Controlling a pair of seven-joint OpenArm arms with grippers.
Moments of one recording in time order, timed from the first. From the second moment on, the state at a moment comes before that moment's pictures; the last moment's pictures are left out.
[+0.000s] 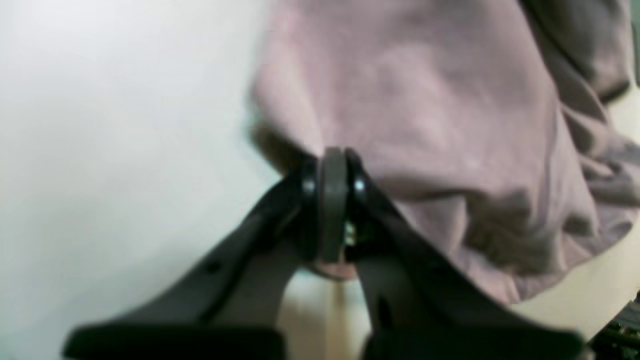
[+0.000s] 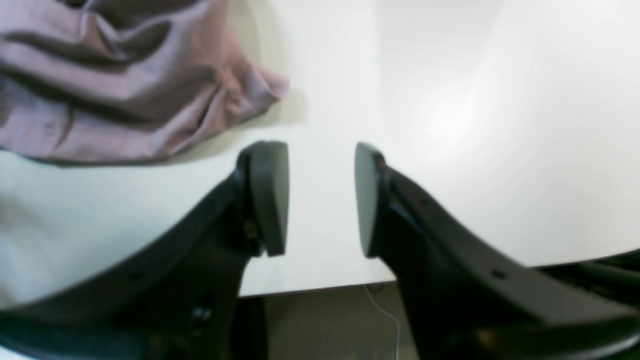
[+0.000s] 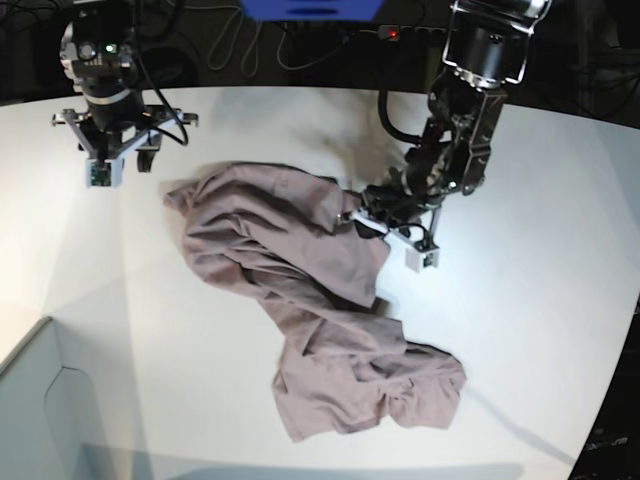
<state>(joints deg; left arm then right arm) -2.9 -3.8 10.4 65.8 -36.9 -0.5 28.5 -32.0 2.9 8.3 114.7 -0.1 0.0 -37.3</state>
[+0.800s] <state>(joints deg) 30.1 3.8 -18.7 104.6 -36.1 0.3 30.7 -25.5 3.0 -1.9 114.7 -0.5 0.0 -37.5</state>
